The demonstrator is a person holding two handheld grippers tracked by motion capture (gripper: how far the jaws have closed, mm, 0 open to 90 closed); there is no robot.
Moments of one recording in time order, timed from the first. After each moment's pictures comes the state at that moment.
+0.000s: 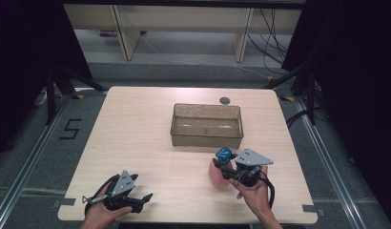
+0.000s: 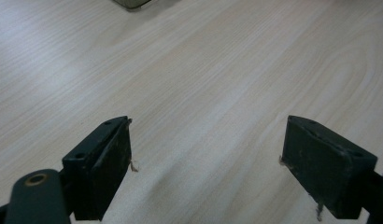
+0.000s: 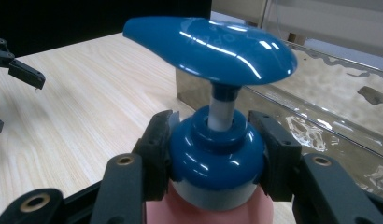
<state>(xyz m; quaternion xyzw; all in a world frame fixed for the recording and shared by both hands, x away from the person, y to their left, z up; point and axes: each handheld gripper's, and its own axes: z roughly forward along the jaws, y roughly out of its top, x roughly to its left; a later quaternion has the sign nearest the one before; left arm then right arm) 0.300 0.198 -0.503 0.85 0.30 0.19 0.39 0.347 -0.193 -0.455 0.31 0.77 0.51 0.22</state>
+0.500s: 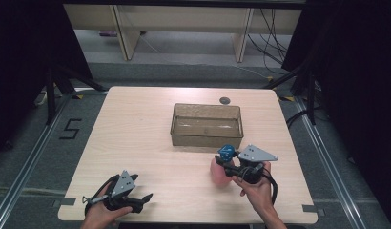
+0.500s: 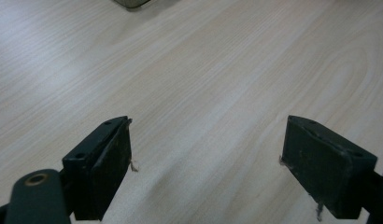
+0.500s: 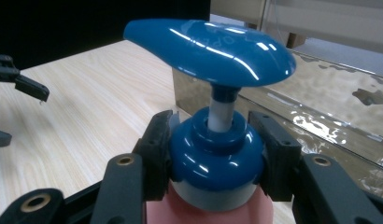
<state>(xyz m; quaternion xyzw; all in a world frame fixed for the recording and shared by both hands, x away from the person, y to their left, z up) 0.299 0.198 -0.504 0.85 0.31 0.19 0.39 0.349 -0.199 -0.444 0.33 0.76 0.52 0.19</state>
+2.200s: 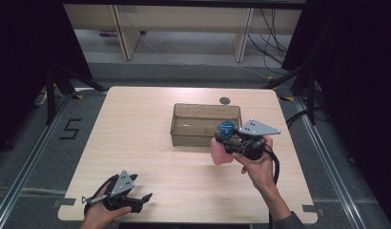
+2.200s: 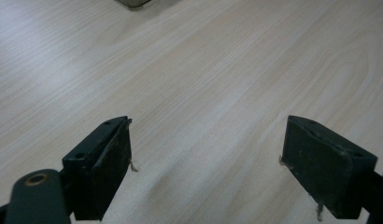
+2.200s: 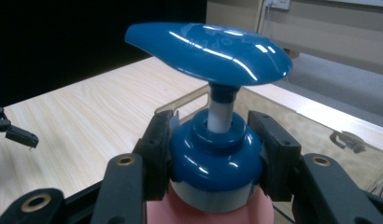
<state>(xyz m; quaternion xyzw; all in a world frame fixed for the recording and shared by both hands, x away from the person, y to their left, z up) 0.300 0.200 -0.503 0.85 0.30 0.19 0.40 0.387 -0.192 -0.385 0.32 0.76 0.53 0.22</state>
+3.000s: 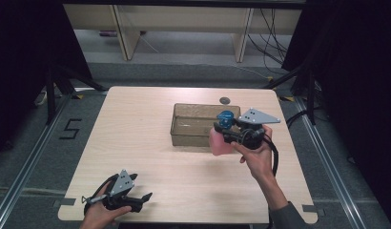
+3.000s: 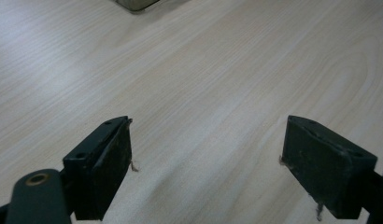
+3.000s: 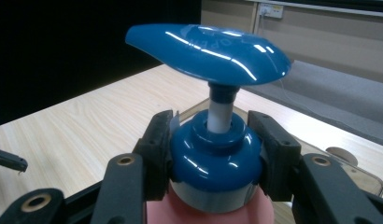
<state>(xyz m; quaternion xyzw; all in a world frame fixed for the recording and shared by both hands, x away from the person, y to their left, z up) 0.299 0.200 -0.503 0.84 0.31 0.20 0.40 0.406 -0.189 -0.366 0.32 0.75 0.54 0.22</state>
